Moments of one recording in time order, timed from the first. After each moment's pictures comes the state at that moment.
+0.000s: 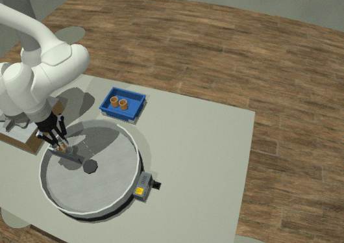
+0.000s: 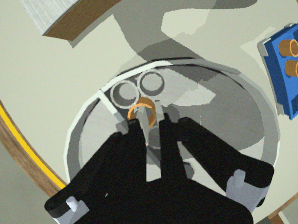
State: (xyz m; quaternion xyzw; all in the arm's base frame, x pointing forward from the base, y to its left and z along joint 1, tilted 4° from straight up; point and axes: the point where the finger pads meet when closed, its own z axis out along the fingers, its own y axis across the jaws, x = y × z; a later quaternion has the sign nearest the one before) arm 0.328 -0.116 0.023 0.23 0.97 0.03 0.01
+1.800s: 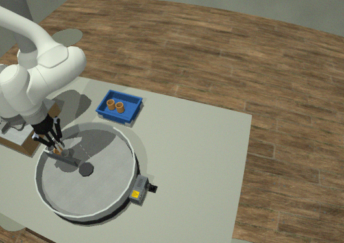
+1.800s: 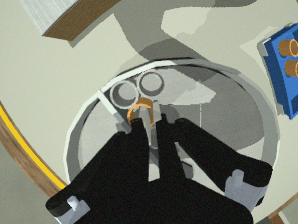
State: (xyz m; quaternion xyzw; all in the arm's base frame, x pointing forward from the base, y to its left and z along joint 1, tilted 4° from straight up) arm 0.328 -0.115 0.023 0.23 0.97 0.03 0.01
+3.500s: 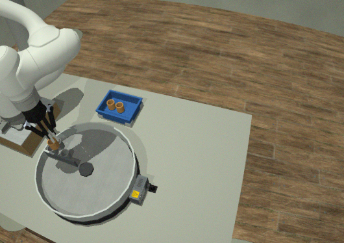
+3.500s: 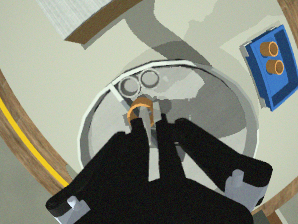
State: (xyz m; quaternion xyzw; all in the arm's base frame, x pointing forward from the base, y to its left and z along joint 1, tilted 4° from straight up) arm 0.325 -0.116 0.092 0.23 0.97 0.03 0.02
